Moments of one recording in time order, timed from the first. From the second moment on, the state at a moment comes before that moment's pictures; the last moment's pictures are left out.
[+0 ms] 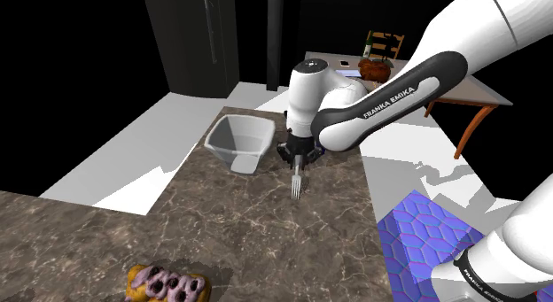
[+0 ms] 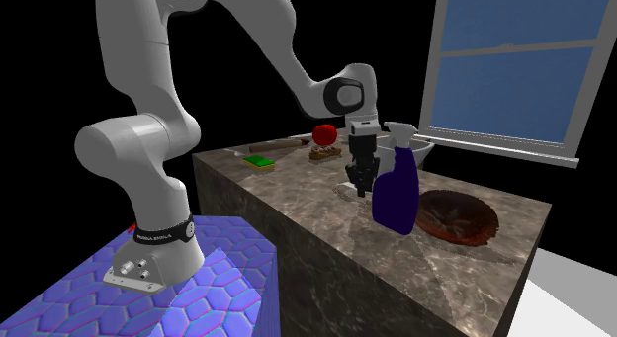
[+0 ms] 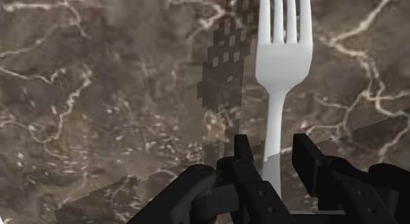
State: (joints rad) arm -0.24 0.09 0.58 -2.32 -0.28 2.43 1.31
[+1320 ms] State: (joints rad) arm -0.24 -0.10 0.58 -2.22 -0.10 2.19 1.16
